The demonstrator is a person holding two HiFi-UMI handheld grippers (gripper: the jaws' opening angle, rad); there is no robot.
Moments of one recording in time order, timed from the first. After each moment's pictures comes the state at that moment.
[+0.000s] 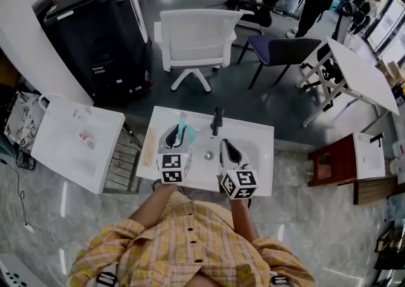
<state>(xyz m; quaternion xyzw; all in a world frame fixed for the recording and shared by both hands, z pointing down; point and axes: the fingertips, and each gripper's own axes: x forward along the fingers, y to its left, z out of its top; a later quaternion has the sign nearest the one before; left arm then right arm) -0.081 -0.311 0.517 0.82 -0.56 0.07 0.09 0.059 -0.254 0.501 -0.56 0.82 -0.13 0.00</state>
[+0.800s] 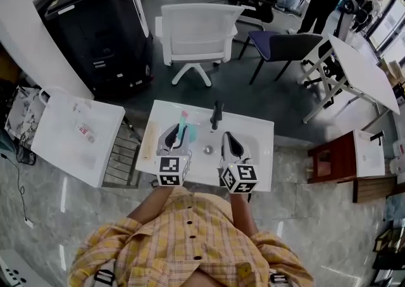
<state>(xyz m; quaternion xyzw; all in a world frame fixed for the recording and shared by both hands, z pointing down) -0.075 -0.282 0.503 0.83 -0.54 0.06 0.07 0.070 -0.254 0.493 -0.57 0.81 -0.12 0.01</state>
